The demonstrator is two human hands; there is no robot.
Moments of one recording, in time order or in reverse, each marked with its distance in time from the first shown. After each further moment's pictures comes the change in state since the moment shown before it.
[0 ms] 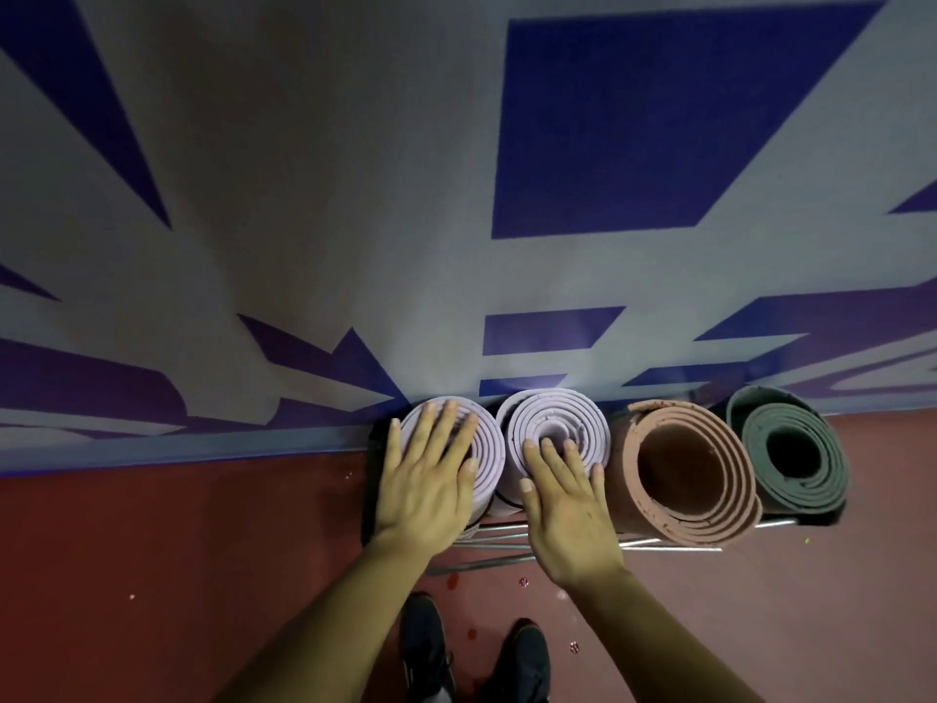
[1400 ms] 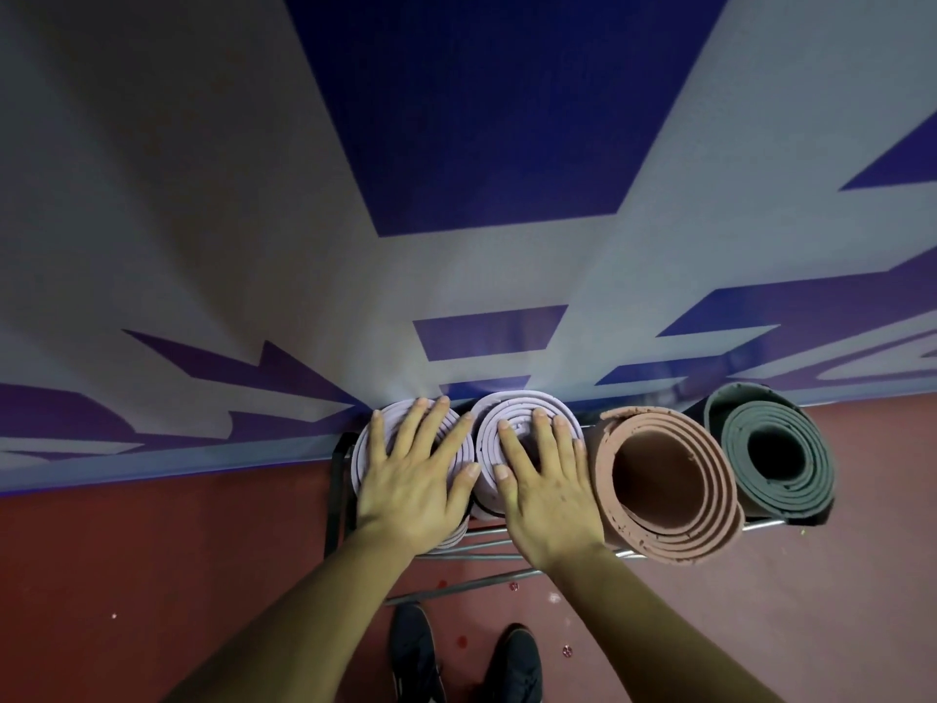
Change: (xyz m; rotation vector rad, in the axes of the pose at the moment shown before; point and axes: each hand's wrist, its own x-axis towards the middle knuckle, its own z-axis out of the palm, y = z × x) left_hand 0.027 0.016 0.014 0.053 0.036 0.083; right_hand 0.028 0.023 -0.003 -0.105 0.034 -0.068
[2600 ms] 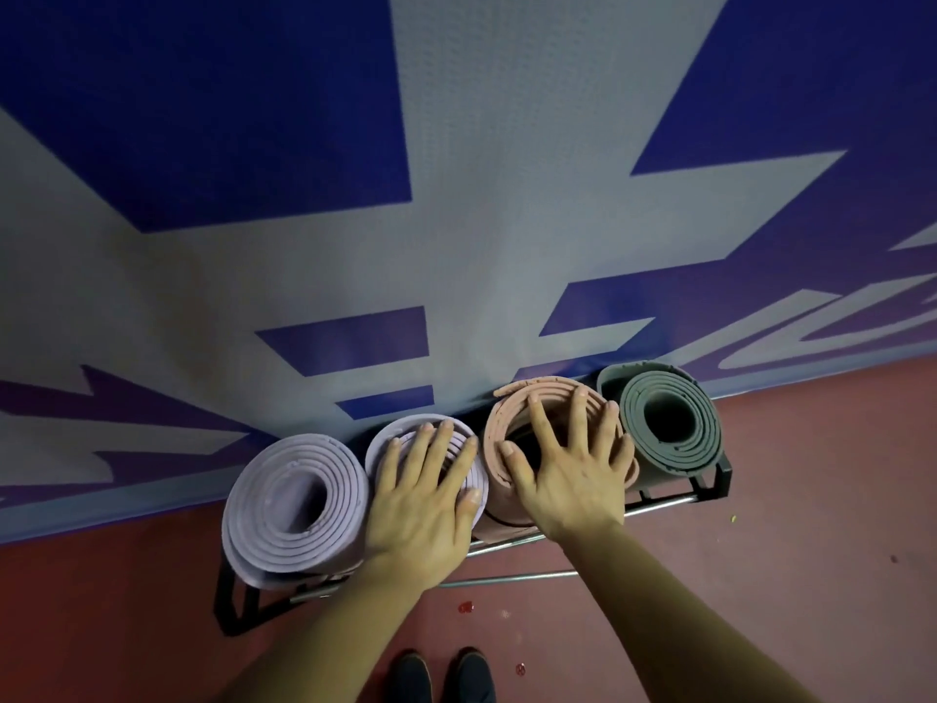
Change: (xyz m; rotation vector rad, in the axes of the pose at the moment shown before) left_hand 0.020 0.098 0.021 -0.011 -0.039 0.115; right_hand 0.004 0.101 -0.029 -0.118 0.091 0.370
